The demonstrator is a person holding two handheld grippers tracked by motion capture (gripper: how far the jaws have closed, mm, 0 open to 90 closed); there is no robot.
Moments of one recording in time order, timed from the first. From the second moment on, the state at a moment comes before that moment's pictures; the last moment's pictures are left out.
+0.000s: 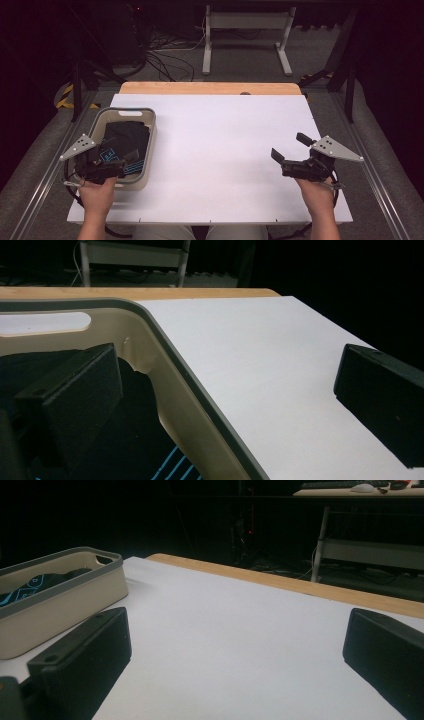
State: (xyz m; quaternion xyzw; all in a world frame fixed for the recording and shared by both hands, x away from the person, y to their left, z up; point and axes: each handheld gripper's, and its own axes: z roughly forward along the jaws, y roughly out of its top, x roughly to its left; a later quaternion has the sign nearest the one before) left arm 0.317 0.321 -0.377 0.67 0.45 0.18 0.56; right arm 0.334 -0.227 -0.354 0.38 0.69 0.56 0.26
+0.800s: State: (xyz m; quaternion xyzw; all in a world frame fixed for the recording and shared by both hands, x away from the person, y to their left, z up) left arm 0.317 0.322 -0.378 0.66 0.46 0.18 0.57; right arm 0.333 -0.226 -0.353 0.38 0.69 0.56 0.26
